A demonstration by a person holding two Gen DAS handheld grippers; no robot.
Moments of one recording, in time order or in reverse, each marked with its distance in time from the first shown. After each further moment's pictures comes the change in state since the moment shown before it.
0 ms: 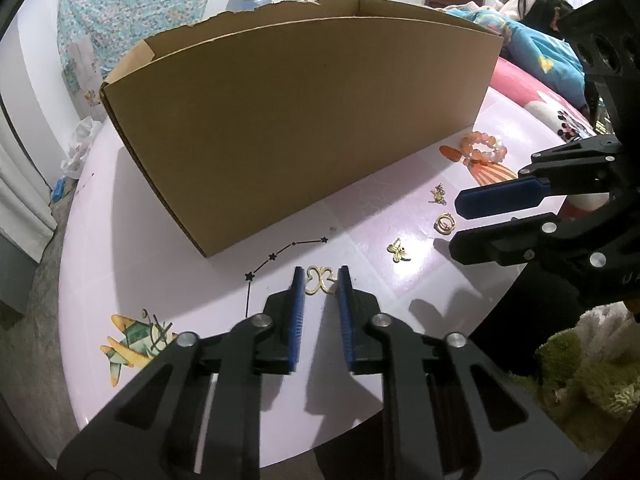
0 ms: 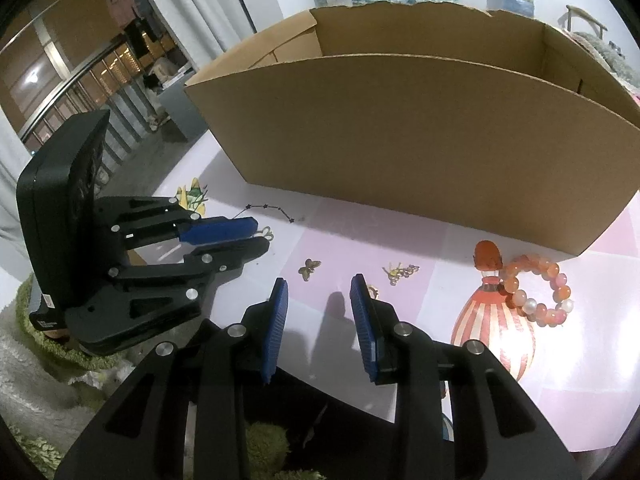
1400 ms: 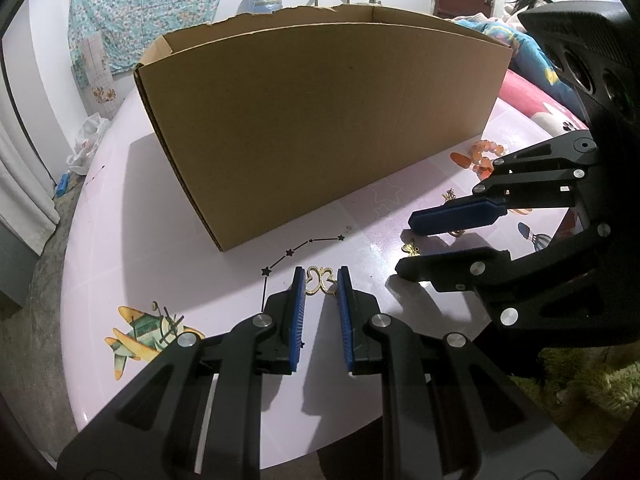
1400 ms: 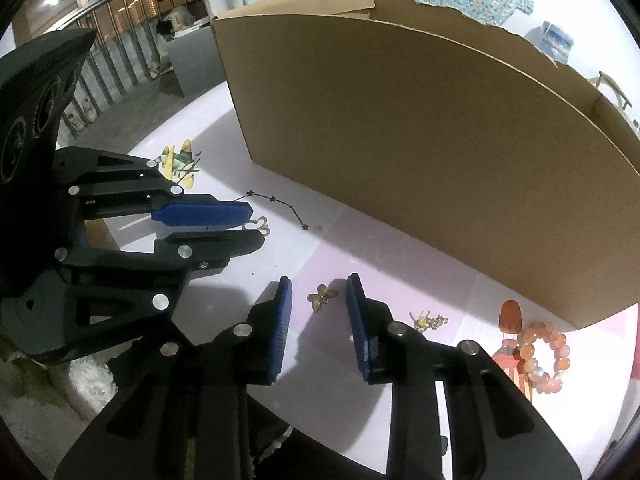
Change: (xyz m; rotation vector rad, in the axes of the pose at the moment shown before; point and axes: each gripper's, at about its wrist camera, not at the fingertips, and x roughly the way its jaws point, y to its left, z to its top) left arm -0.002 0.008 -0.007 -0.037 -0.034 0.009; right arm 0.033 0.029 0.008 -0.230 0.054 -0.119
